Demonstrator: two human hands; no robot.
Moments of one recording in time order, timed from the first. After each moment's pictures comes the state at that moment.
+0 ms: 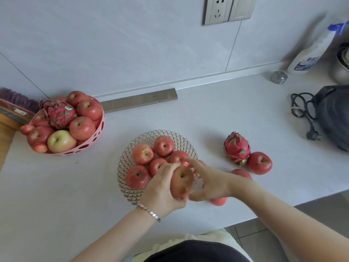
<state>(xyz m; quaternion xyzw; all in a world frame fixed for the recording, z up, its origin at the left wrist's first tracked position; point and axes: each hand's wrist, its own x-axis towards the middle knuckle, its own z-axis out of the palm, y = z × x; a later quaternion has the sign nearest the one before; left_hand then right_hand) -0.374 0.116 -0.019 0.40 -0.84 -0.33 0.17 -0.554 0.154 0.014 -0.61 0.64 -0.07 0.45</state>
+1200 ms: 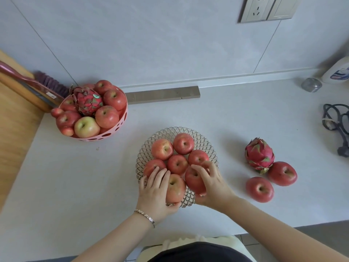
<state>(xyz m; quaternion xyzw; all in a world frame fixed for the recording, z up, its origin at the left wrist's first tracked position) -0.317 0.118 -0.054 0.49 -0.86 -0.10 0.01 -0.512 0.154 -0.058 -0.67 0.68 -0.16 0.26</state>
